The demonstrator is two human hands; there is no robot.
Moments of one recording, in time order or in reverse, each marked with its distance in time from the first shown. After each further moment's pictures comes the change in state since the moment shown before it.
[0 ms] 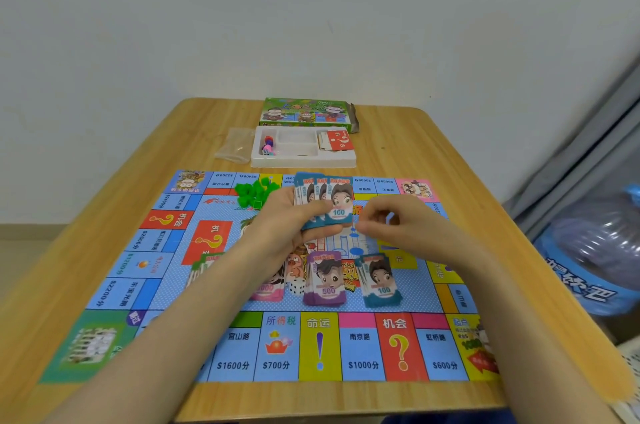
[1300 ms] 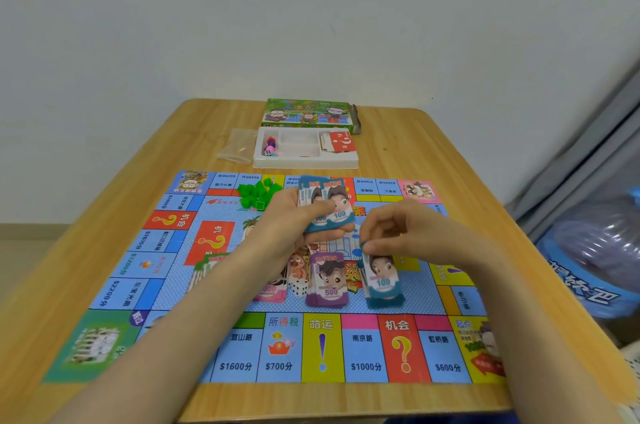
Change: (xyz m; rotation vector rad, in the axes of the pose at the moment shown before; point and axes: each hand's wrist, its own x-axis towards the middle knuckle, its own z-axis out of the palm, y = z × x) left_hand -0.005 0.003 0.001 0.010 -0.029 0.001; right_hand -0.005 -0.006 -0.008 0.145 -0.209 0.061
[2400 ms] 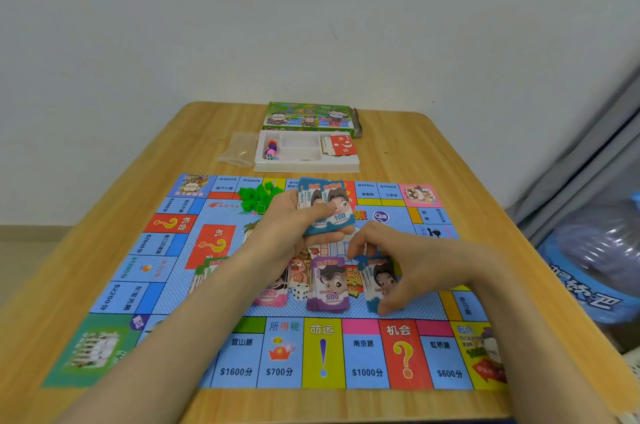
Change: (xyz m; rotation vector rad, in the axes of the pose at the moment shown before) left_hand 0.002 0.001 -0.001 -0.001 0.000 0.016; right_hand -0.007 0.001 0.004 -0.301 -0.291 0.062
